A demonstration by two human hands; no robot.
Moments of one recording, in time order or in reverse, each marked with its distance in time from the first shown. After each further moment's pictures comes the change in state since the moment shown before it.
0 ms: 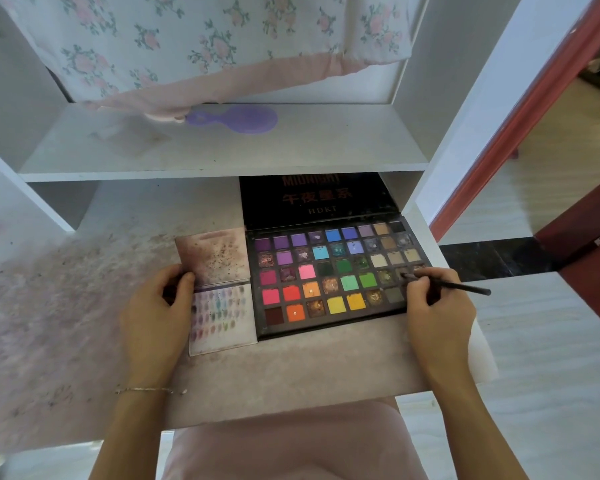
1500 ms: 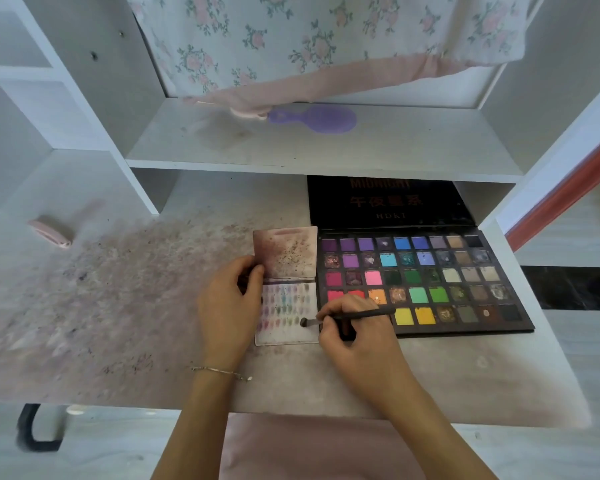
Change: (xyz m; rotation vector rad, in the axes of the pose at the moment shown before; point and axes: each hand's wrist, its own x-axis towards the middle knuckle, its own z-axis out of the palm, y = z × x) left_hand 0.000 -0.005 0.003 -0.023 0.021 0.001; right_hand -0.065 -0.064 0.077 -0.008 -0.717 -0.340
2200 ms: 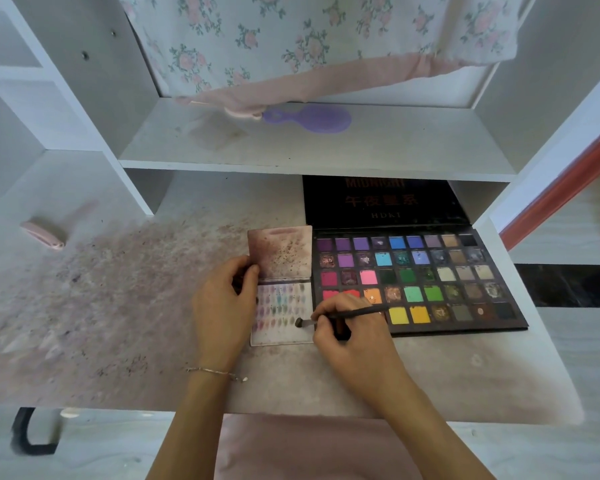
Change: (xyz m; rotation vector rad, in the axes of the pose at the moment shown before) left_hand 0.000 0.000 0.000 0.006 -0.003 -0.004; right_hand 0.000 0.001 0.001 0.012 -0.010 0.006
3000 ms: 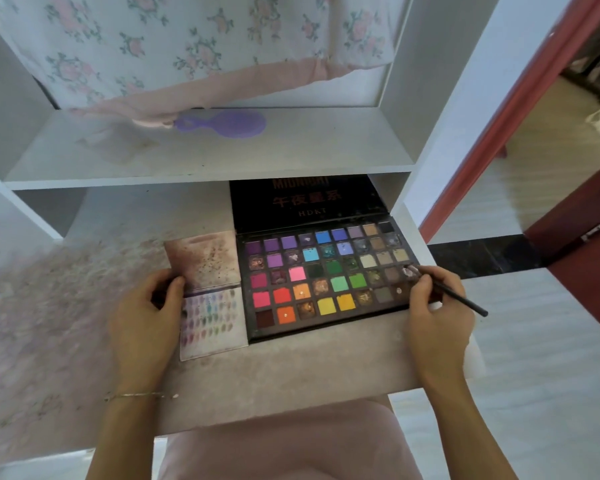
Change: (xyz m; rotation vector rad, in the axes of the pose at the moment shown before) left_hand 0.000 0.004 -0.003 0.003 -0.009 0.019; right_hand -0.032 0.070 -0.095 0.093 0.861 0.298
